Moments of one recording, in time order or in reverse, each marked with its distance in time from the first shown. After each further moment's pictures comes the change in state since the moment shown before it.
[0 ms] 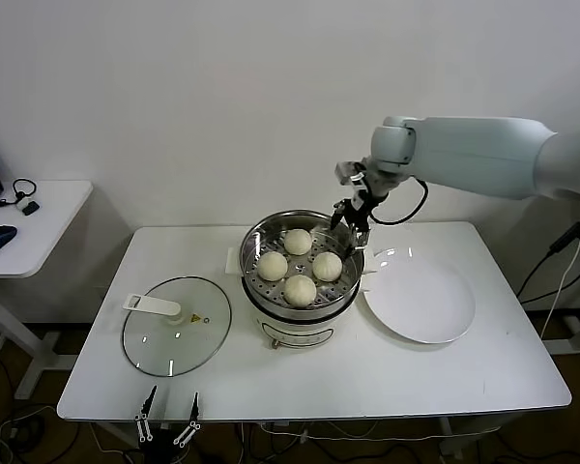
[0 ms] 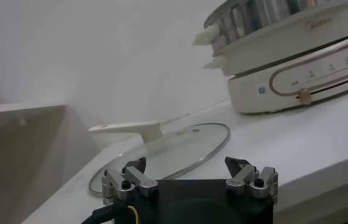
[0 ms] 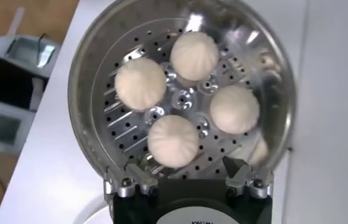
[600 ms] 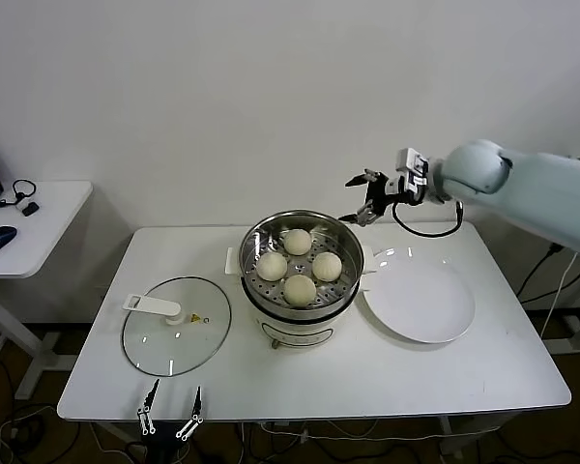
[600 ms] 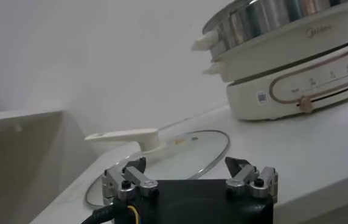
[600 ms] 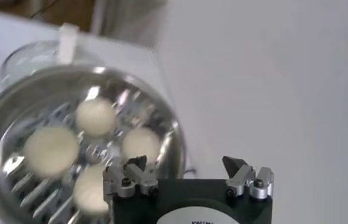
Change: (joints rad) left arm -0.007 0.002 0.014 -0.026 0.003 0.026 0.000; right arm -0.218 -0.493 0.463 0.359 0.003 -0.073 0.517
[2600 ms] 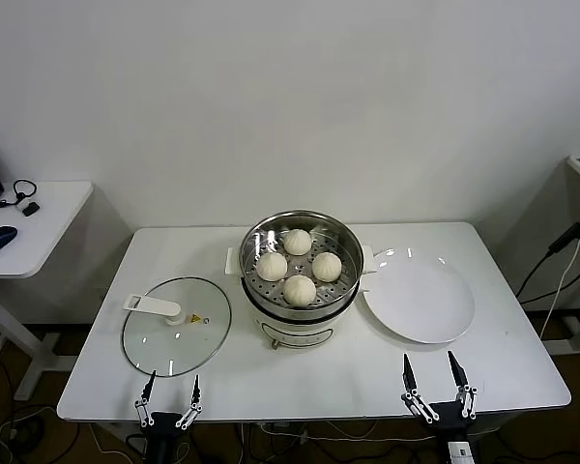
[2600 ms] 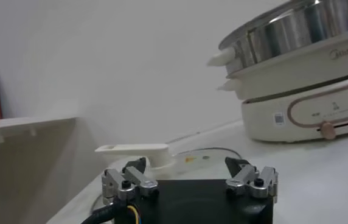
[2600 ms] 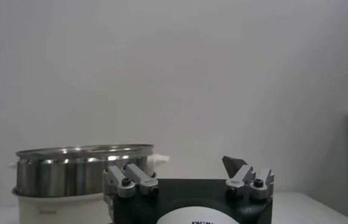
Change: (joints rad) left arm -0.013 -0.021 0.008 -0.027 -0.038 -0.003 -0.022; right arm -2.480 0.703 1.928 0.415 -0.642 0.809 0.389
